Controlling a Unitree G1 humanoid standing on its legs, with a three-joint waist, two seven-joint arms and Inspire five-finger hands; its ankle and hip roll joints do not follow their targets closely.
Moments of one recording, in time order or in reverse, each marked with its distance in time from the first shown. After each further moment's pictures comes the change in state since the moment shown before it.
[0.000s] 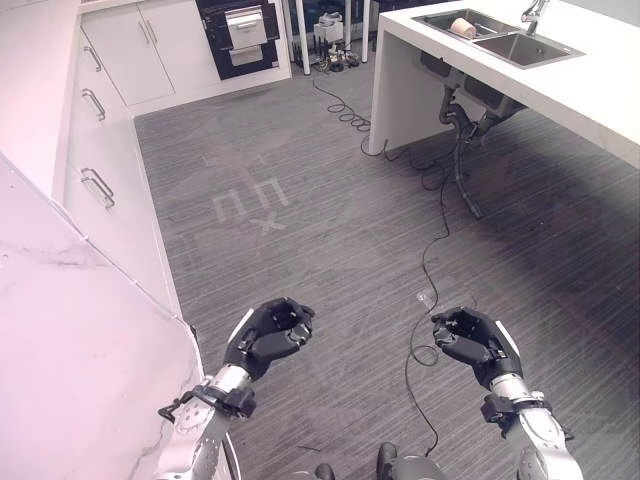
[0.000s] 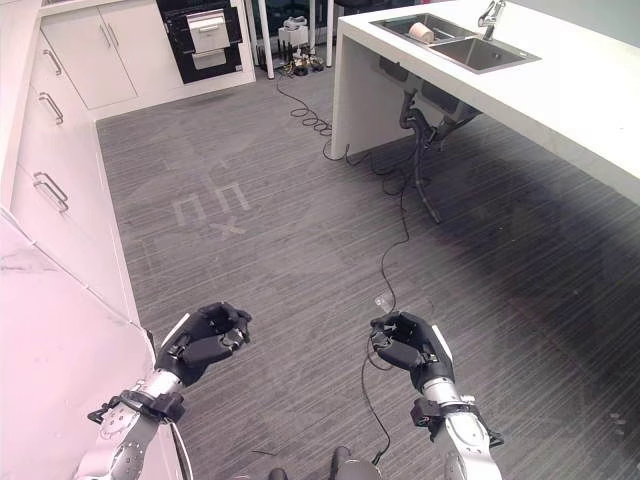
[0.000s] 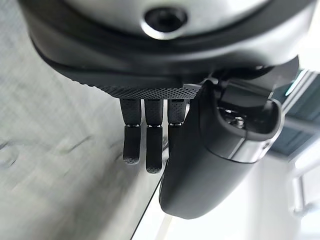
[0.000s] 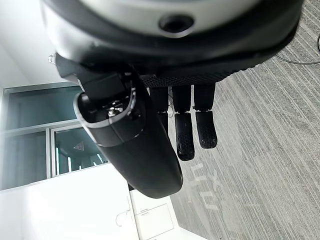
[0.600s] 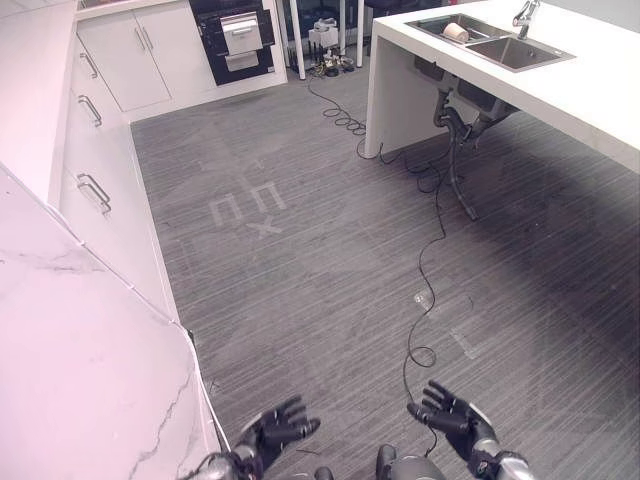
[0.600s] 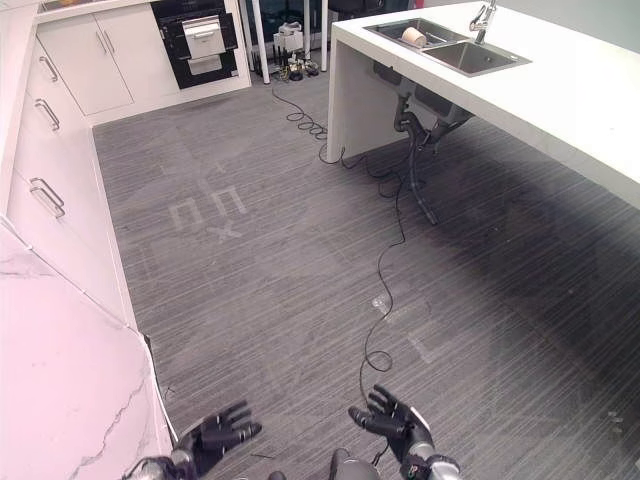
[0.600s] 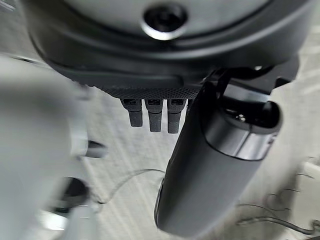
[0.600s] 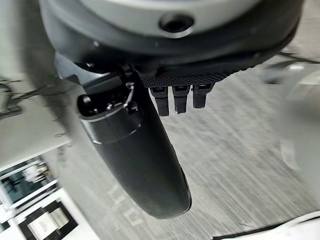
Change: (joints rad) left arm -0.039 -0.147 -0.002 0.720 0.204 0.153 0.130; right arm -0.010 0.079 0.094 0.540 0.136 0.141 0.123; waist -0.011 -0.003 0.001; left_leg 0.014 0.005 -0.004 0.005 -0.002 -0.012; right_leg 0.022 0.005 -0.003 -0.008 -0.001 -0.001
